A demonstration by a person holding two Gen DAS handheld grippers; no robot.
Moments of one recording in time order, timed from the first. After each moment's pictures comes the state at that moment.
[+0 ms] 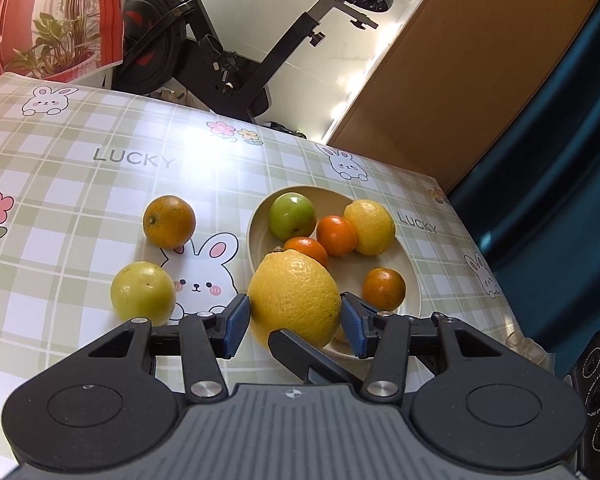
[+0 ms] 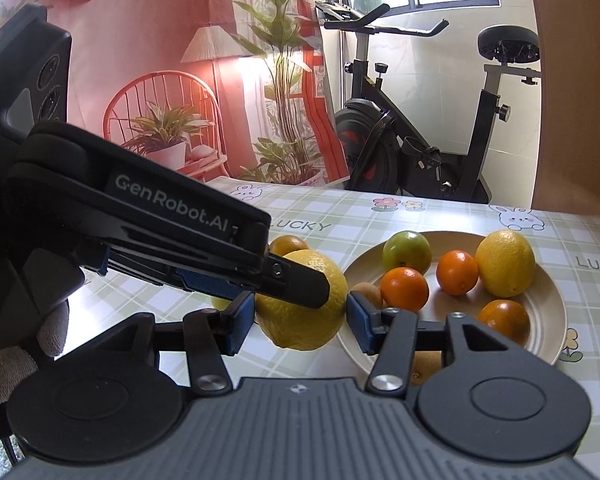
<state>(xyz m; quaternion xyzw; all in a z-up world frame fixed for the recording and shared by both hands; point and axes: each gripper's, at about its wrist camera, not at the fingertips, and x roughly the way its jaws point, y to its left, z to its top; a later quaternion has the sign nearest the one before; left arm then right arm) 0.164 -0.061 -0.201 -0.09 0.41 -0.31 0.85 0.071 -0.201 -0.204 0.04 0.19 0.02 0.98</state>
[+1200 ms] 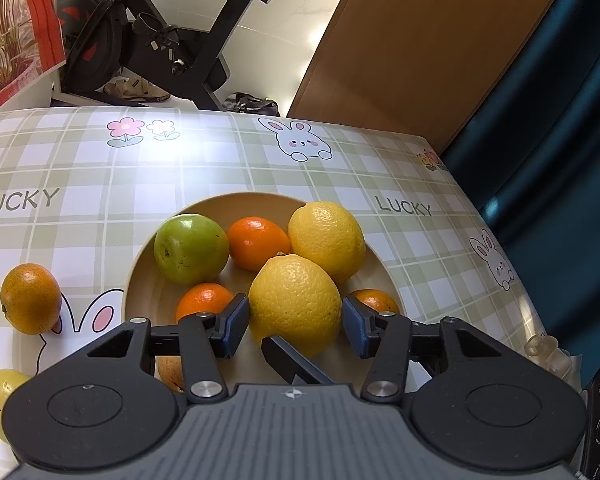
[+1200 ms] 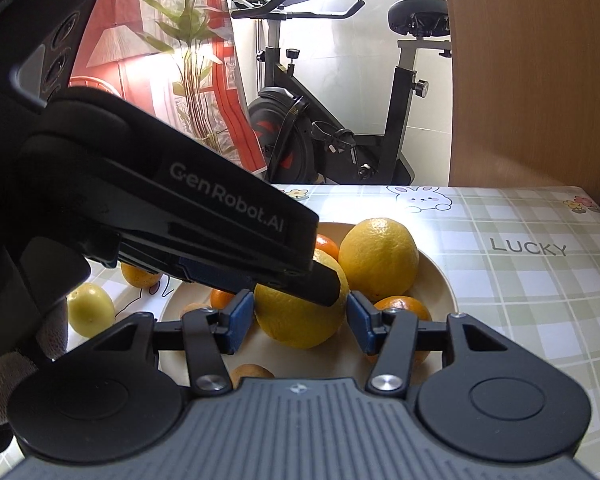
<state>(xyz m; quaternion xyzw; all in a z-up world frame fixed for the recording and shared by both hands) 0.214 -0.159 -0.219 -0.01 0.44 -0.34 0.83 0.092 -0.281 -0.215 0.07 0.21 -0.08 0.97</state>
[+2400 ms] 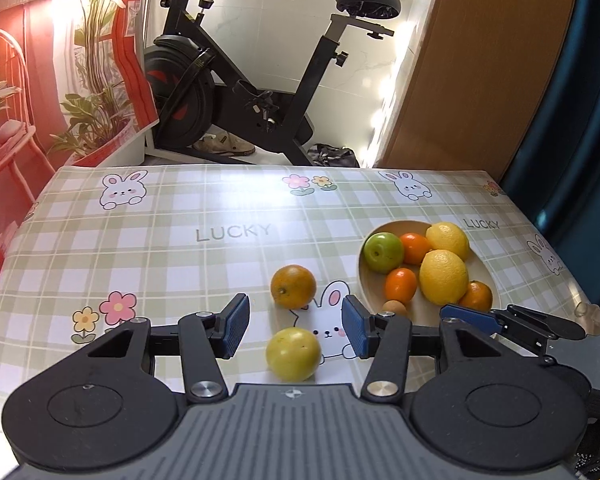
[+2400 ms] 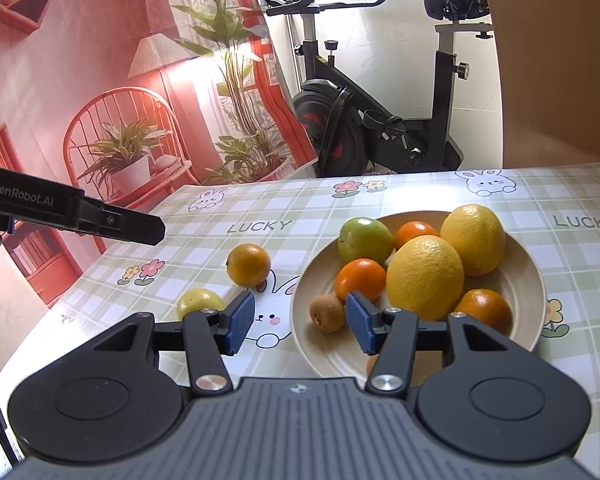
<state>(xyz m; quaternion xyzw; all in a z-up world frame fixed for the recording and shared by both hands) 0.185 0.011 -0.147 0.04 0.38 -0.25 0.89 0.084 -0.225 -0.193 0.12 0.22 -0.01 0.97</state>
